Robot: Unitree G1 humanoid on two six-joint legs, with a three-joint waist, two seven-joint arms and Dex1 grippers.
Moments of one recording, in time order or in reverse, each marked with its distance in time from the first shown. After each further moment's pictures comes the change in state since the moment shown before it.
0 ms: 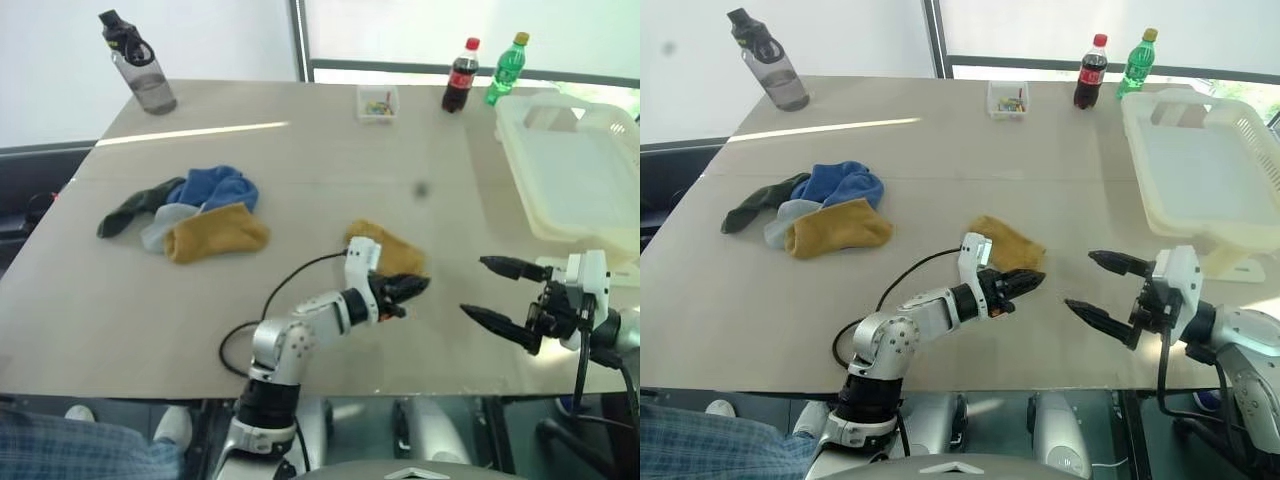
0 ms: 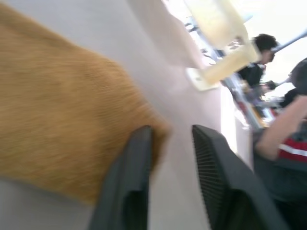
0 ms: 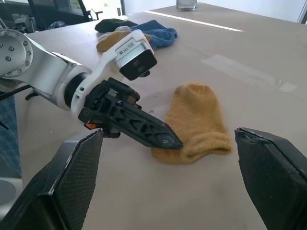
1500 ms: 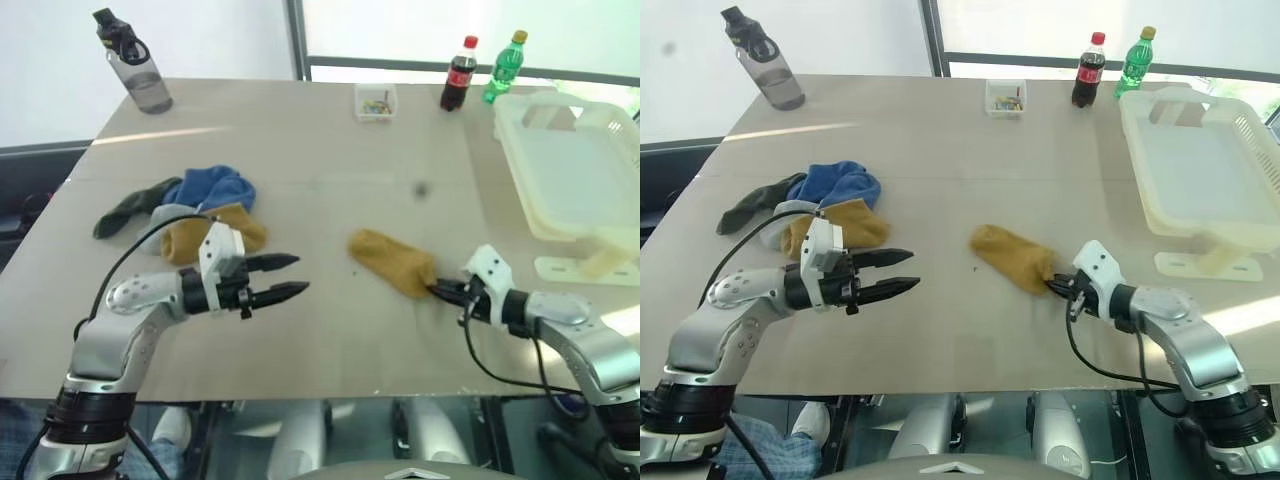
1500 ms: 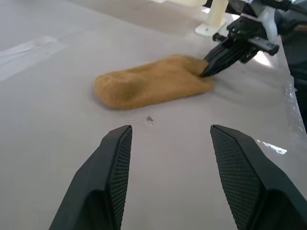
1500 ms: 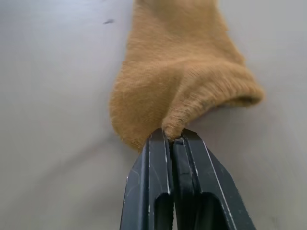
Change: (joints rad) left arm 0.182 0.789 0.245 -0.063 0.096 -0.570 -0.689; right arm -0.257 0.006 0.397 0.170 -0.314 0.161 -0.116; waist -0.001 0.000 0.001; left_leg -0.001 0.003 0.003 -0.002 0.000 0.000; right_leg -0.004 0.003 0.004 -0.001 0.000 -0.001
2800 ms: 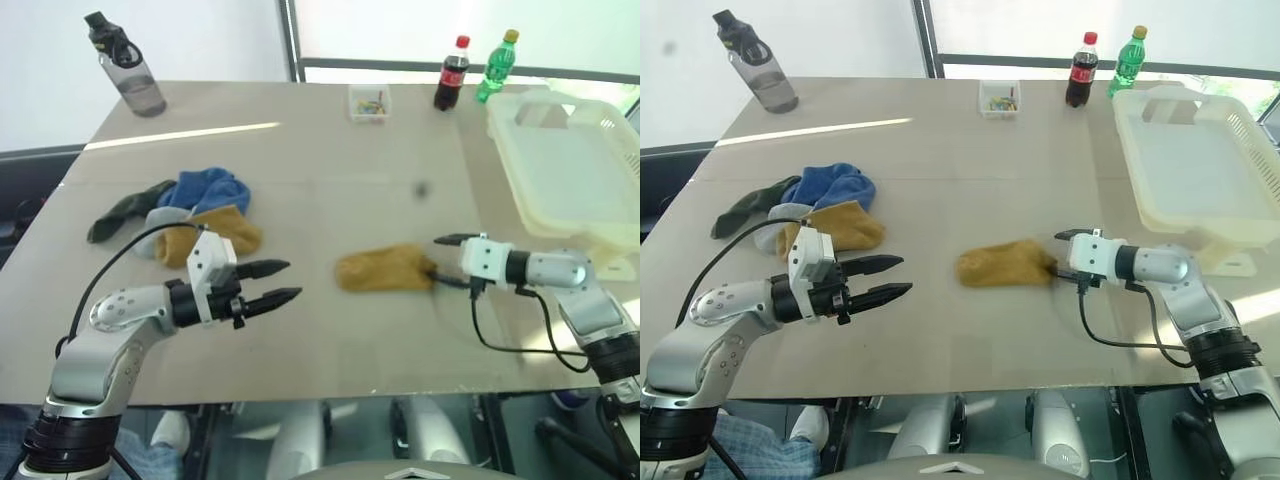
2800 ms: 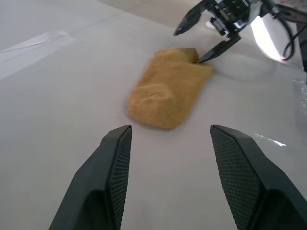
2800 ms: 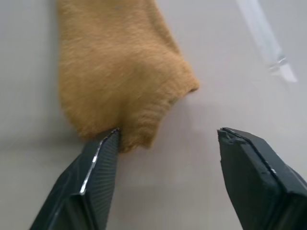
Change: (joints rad) left arm 0.047 -0.014 0.028 -0.042 0.021 0.005 0.109; right arm -0.219 -0.055 0.037 0.406 -0.294 -0.608 0.150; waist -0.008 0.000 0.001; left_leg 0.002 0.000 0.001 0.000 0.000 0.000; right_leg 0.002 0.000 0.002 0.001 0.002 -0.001
